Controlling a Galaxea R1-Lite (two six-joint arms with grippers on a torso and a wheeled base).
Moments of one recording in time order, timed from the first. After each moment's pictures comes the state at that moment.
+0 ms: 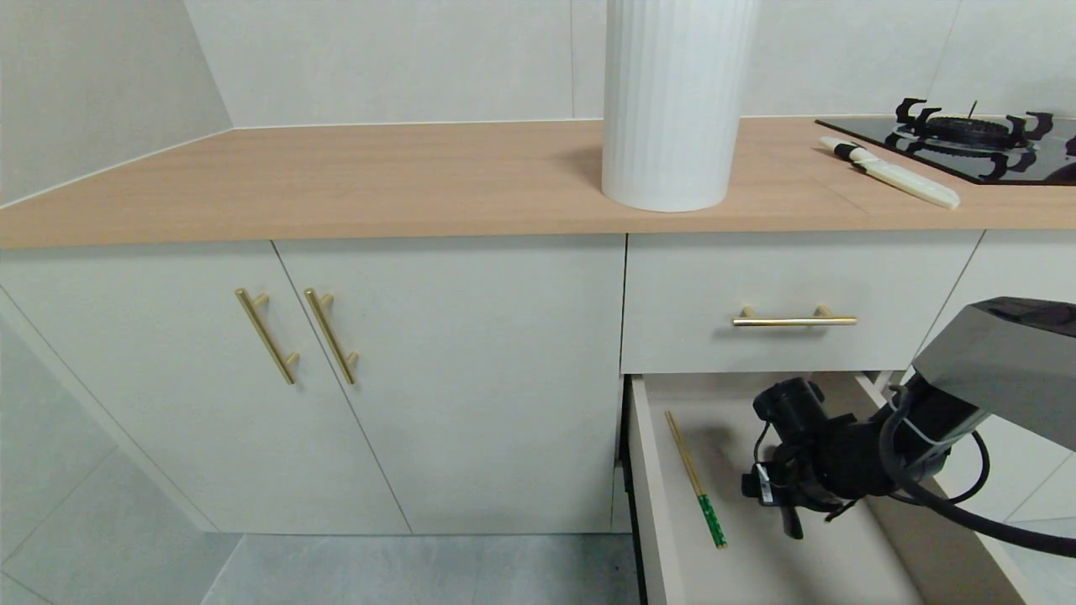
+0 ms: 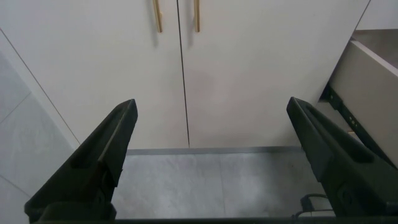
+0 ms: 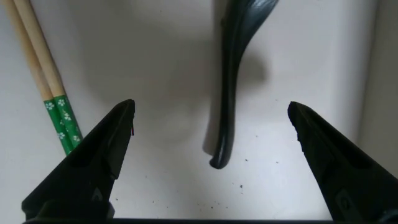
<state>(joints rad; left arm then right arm) 0.00 0.00 0.00 0.00 -0.02 0.00 0.32 2.25 -0.95 -0.24 -0.31 0.30</state>
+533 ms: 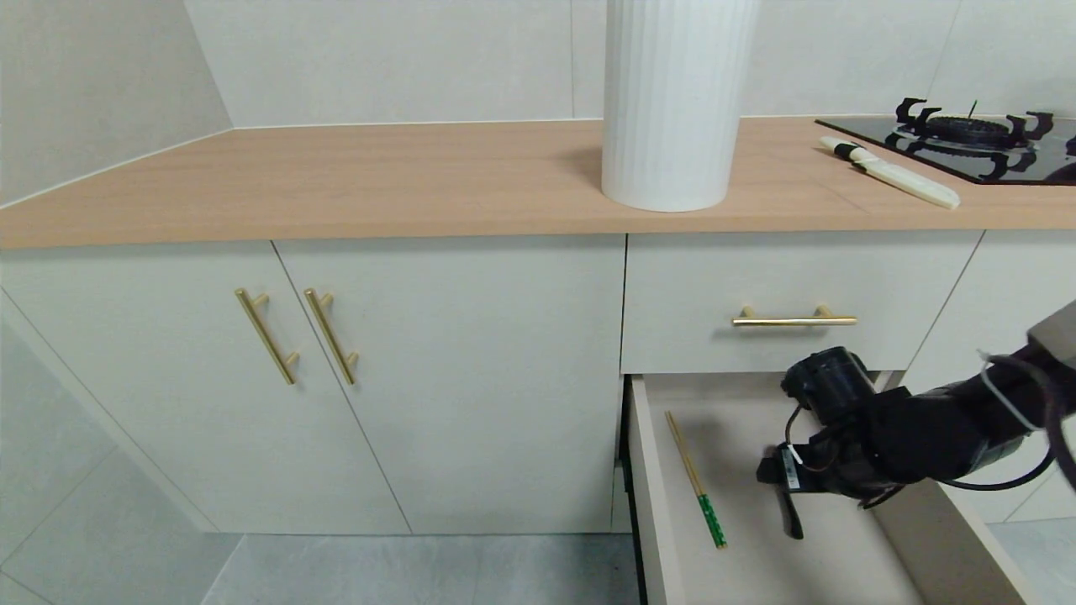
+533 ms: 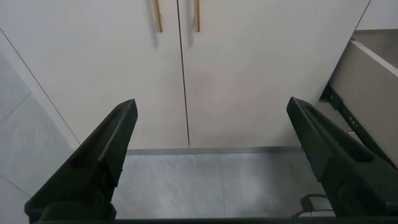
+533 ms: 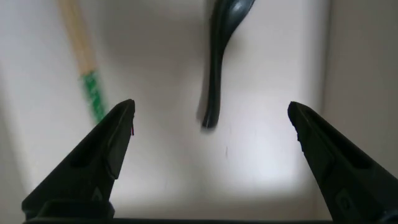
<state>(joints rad) 0.00 0.00 0.00 0.00 -0.02 0.00 0.32 2.00 -0.89 -0.08 -0.25 0.29</state>
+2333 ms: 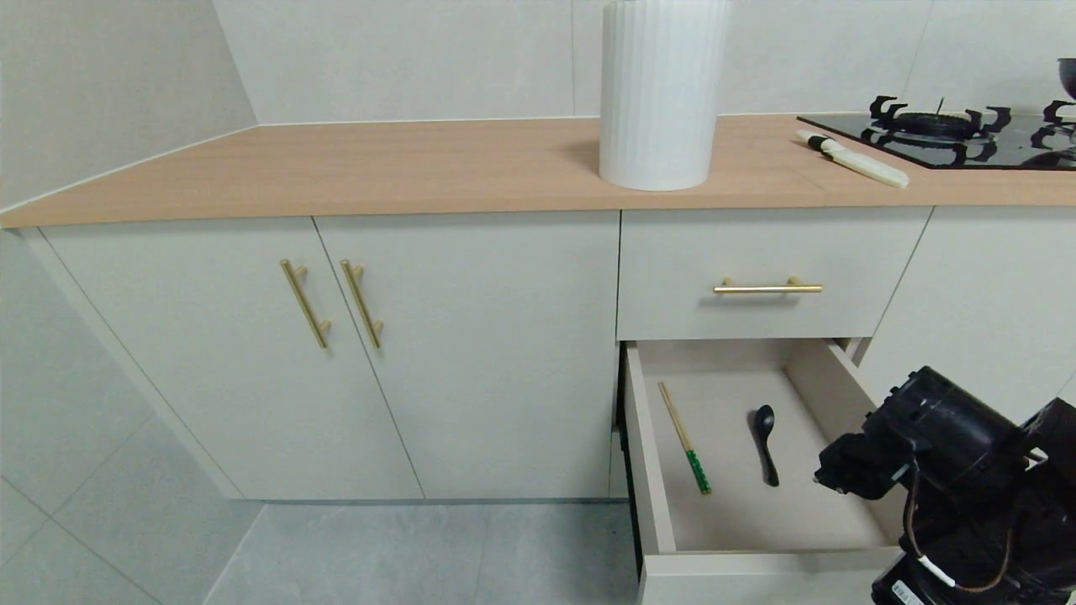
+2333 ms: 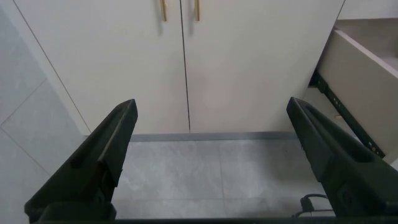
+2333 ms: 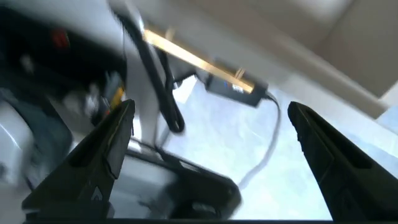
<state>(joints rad) 0.00 0.00 0.00 0.00 -0.02 0.00 0.59 1.56 -0.85 0.60 -0.16 0.03</state>
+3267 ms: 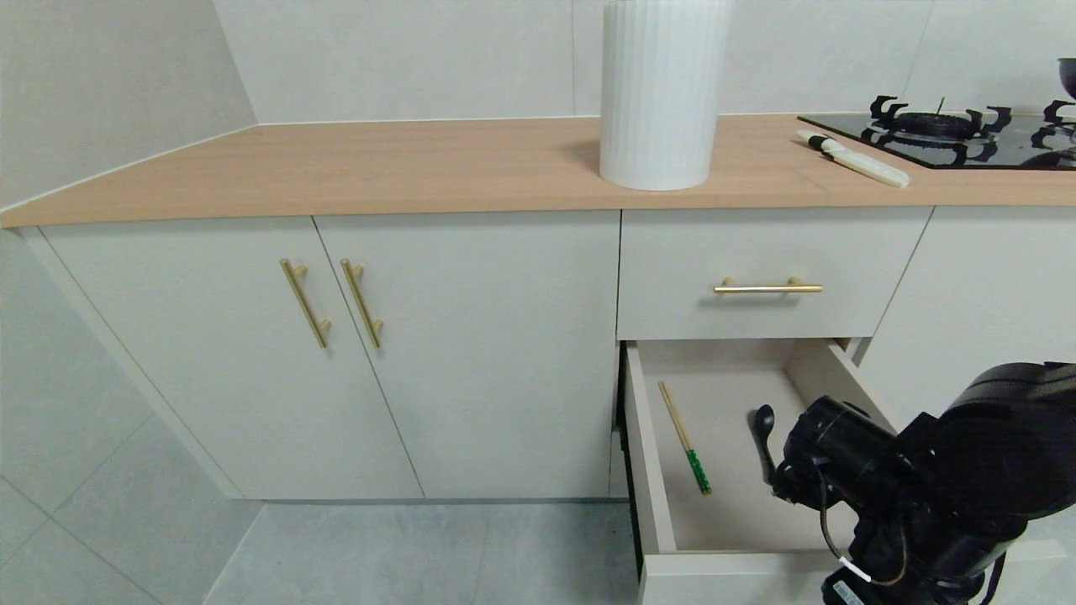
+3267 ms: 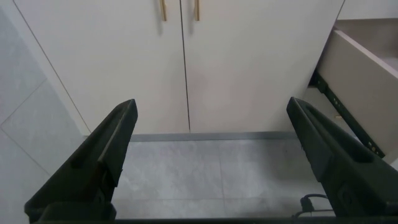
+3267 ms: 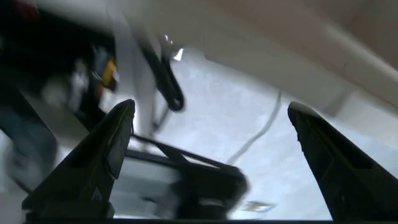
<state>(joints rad) 0.00 0.00 0.00 0.00 -0.02 0.00 0.58 1.79 -0.92 0.62 -0.17 0.17</state>
